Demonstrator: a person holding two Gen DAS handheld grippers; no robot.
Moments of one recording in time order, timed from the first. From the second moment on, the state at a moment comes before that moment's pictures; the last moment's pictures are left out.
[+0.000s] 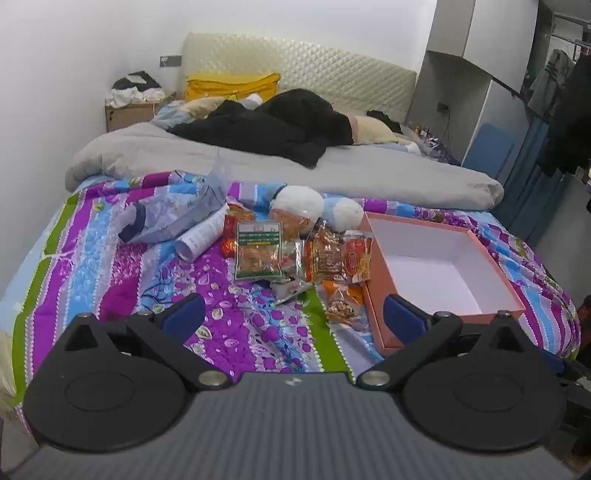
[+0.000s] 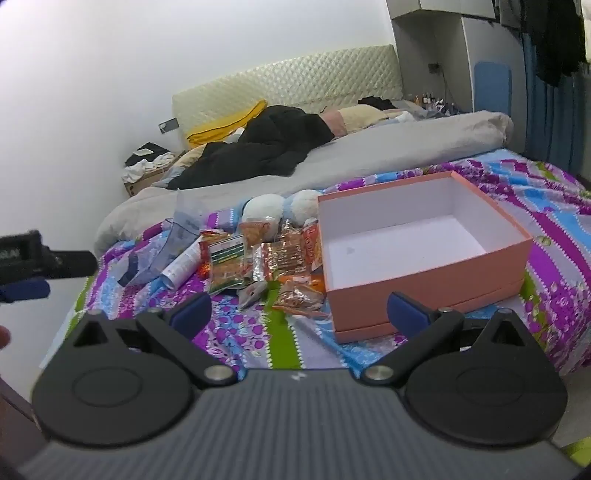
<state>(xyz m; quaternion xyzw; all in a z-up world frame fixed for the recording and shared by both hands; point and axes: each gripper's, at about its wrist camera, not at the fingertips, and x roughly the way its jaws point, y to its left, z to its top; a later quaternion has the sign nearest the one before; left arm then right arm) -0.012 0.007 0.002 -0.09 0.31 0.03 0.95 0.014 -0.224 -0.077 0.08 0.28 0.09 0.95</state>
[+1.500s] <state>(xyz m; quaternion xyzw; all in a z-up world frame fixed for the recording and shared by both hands) -0.018 -0.007 0.003 -0.08 0.32 0.04 0.94 0.009 -0.236 -0.076 0.09 0.28 0.09 0.95</state>
